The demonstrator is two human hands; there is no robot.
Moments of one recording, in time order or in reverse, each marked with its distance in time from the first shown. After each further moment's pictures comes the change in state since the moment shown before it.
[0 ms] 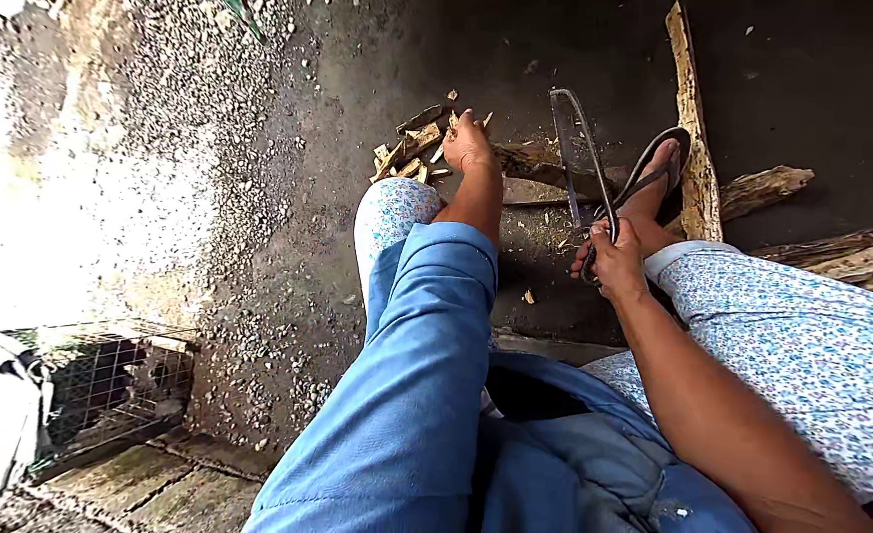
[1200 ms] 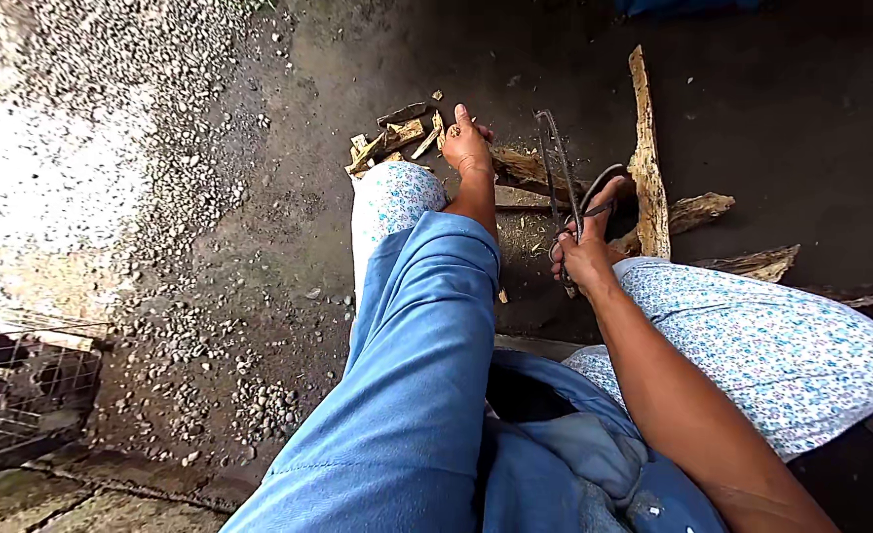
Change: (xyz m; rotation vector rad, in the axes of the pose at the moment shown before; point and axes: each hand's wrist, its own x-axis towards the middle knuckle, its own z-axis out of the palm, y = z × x) left_hand 0.004 -0.014 -0.007 -0.009 -0.112 0.103; right_hand -0.010 -0.028 0.017 -0.436 -0.007 0.090
